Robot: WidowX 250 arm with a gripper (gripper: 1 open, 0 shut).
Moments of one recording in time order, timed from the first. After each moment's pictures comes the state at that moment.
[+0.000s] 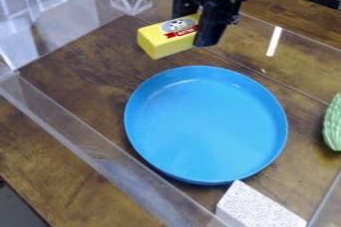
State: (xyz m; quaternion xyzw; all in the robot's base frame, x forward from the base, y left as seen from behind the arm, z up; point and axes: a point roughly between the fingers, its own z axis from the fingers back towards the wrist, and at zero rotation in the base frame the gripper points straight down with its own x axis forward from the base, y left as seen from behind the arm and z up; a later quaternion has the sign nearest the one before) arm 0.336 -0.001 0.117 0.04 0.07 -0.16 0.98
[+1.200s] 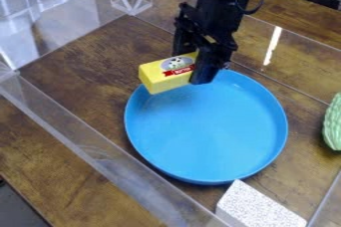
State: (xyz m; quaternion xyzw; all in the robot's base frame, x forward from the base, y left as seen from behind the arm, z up) arm 0.337 -0.002 0.068 0.05 0.08 -0.19 0.98
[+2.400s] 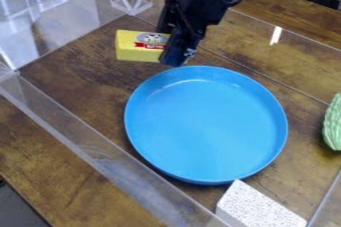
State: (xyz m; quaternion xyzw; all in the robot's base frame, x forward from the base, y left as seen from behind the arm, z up) arm 0.334 0.033 0.087 0.13 0.12 -0.34 0.92
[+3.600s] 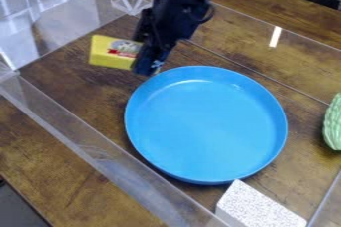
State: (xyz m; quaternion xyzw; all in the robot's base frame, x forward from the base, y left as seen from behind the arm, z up) arm 0.314 0.068 0.061 0.14 0.16 -0.36 0.91
